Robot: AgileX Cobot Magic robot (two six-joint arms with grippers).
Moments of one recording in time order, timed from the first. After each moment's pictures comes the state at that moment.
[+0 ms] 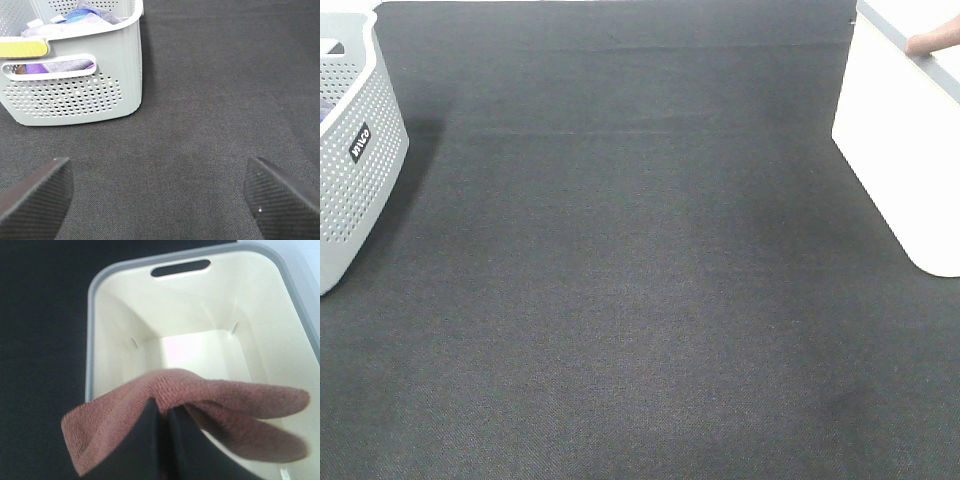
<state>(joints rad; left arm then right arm) -0.01 0.00 -0.50 -0.08 1.06 0.05 -0.26 1.75 -1.86 0.27 0.97 -0.23</state>
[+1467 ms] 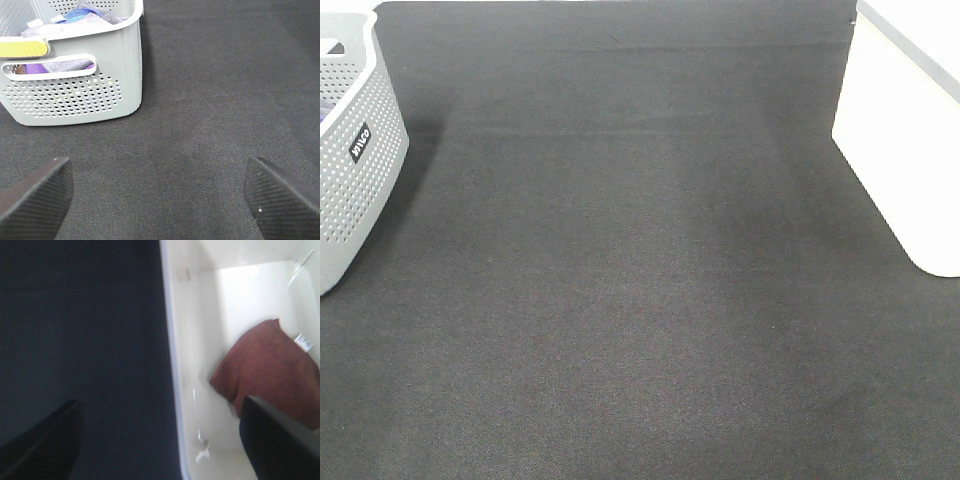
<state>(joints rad) -0.01 0.00 -0.50 -0.08 1.06 0.05 -0.08 1.73 -1.86 0.20 1.18 -0.07</state>
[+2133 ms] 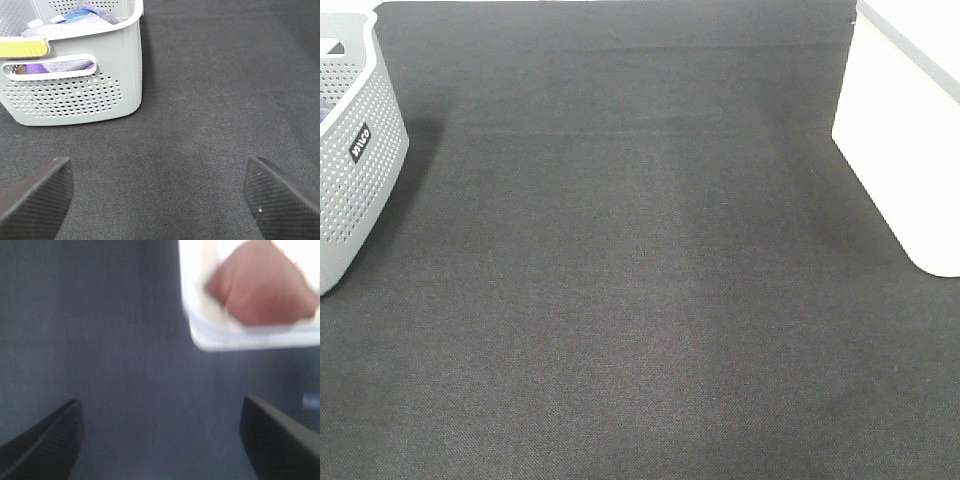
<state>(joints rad) -0.01 0.00 -0.50 -0.08 1.06 0.05 -0.04 1.19 -1.29 0.13 1.21 -0.07</state>
